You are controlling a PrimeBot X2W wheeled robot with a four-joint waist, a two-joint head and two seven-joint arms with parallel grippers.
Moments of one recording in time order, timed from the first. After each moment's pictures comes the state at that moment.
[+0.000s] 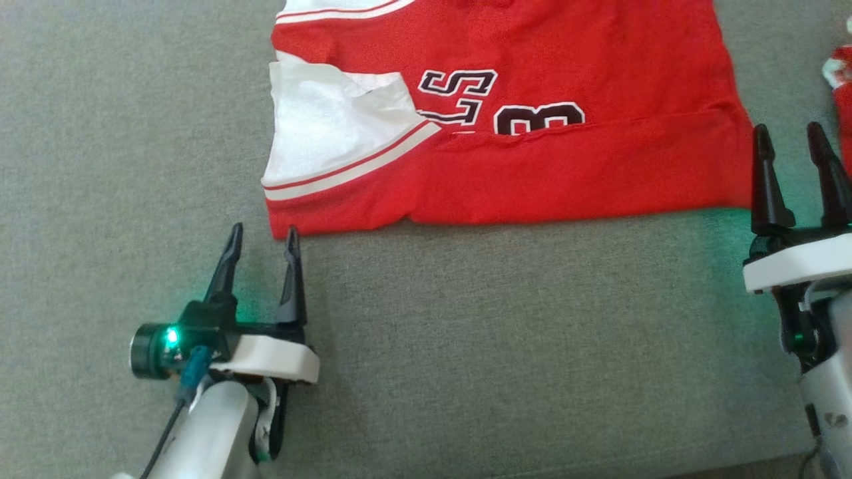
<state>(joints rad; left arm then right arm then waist) -0.27 0.14 -0.37 0.36 -0.31 0.15 -0.26 -0.37 -0.34 0.11 0.42 0.45 0.13 -0.25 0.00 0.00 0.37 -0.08</state>
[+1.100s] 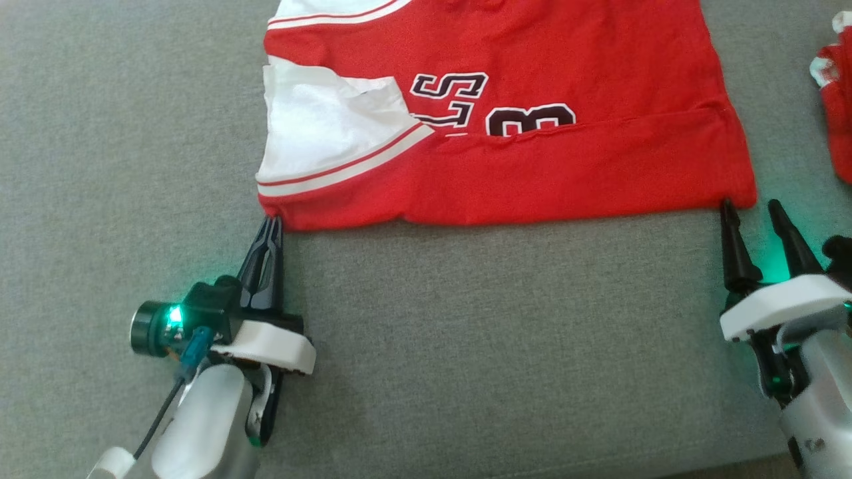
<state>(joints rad) -0.34 0.12 -0.32 0.48 -0.23 0.03 -0.26 -0.35 -0.33 0.18 0.64 0.50 0.13 -0.25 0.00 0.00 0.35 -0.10</state>
